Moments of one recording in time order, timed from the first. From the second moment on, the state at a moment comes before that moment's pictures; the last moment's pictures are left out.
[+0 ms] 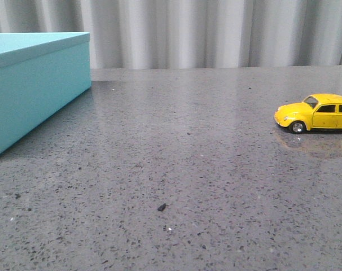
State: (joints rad) left arm -0.19 0.00 0.00 -1.30 -0.14 0.68; right arm 0.07 -0.01 0.01 0.19 0.03 -0.13
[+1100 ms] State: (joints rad) left arm -0.19 0.00 0.00 -1.29 -0.11 0.68; right arm 0.07 -0.01 0.01 0.19 0.03 -0.13
